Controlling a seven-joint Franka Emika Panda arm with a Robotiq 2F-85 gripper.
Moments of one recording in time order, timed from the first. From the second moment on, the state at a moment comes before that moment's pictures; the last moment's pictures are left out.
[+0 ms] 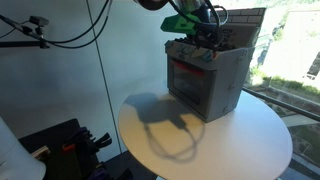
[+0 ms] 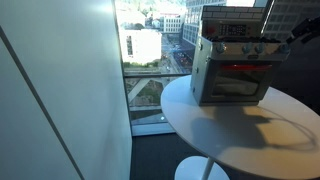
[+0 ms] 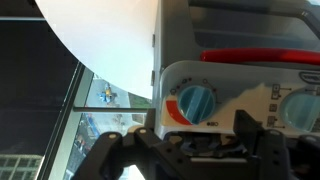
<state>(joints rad) -0.07 0.04 -0.15 -2.14 0.26 2.76 -0.33</state>
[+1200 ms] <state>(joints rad) -0.06 0.08 -0.14 -2.11 0.26 2.76 -0.33</state>
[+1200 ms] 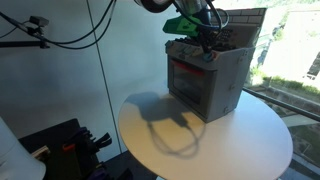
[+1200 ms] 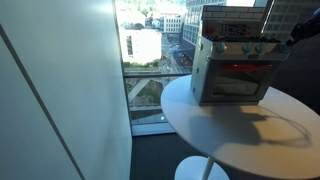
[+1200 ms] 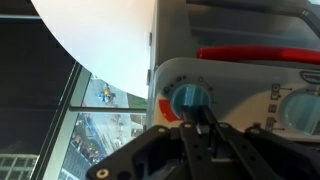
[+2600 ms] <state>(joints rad) -0.08 0.07 -0.13 -2.11 0.26 2.77 -0.10</state>
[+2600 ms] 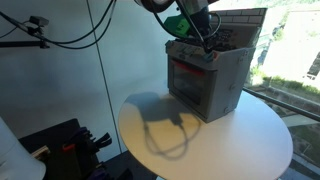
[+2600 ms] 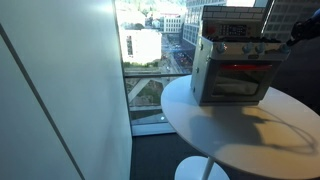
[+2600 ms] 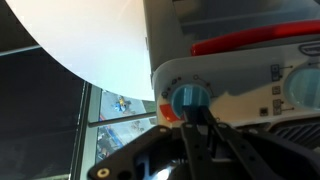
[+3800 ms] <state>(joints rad) -0.08 0.06 -0.11 -2.20 0.26 2.97 0.21</state>
